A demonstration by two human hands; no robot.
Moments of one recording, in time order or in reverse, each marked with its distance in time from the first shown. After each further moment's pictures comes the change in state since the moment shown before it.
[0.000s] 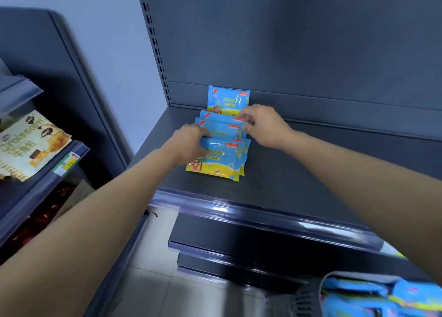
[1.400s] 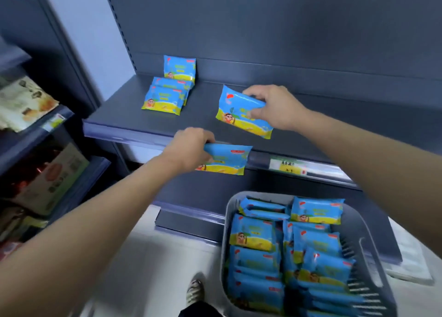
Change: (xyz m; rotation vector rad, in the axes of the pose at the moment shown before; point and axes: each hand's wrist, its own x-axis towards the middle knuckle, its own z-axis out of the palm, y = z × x) left_hand -0.168 0.234 0.080 0.046 0.053 0.060; right_hand -0.238 0.094 -0.115 0.126 -0.026 -0.028
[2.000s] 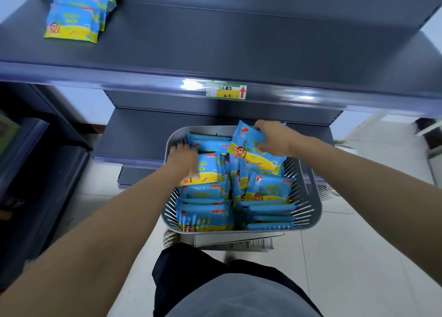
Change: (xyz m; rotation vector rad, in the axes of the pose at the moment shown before) left_hand -0.024 0.070 0.232 0.413 -0.516 -0.071; right_hand -0.187 0.145 0.071 -0.189 -0.436 0.383
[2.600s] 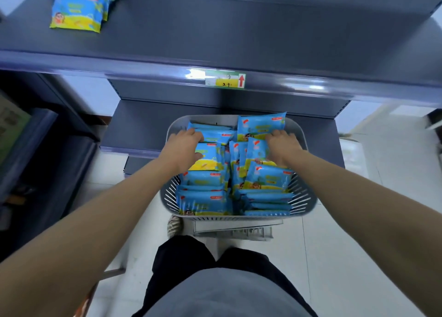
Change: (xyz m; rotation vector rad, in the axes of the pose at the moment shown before) left_hand -0.050 -0.002 -0.017 -0.285 0.321 0.154; right_hand 0.006 0.044 0.061 -0.433 0.003 0.106
